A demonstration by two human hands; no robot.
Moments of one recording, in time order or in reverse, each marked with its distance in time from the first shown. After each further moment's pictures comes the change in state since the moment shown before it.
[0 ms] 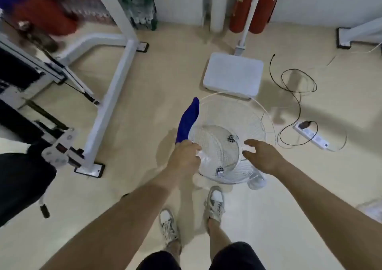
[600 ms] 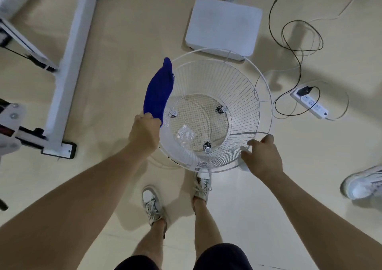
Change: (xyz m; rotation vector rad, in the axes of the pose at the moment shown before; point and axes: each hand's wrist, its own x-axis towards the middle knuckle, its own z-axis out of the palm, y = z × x) left_hand 0.101 -0.083 0.060 0.522 0.184 0.017; right_hand 0.053 0.098 0.080 -0.095 0.147 0.246
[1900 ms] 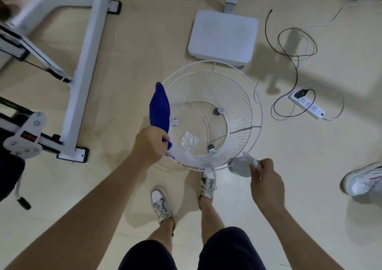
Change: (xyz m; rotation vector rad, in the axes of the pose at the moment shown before) left_hand -0.056 0.002 -0.062 -0.466 -0.018 -0.086; right_hand -0.096 0.014 0.014 0.362 0.253 0.000
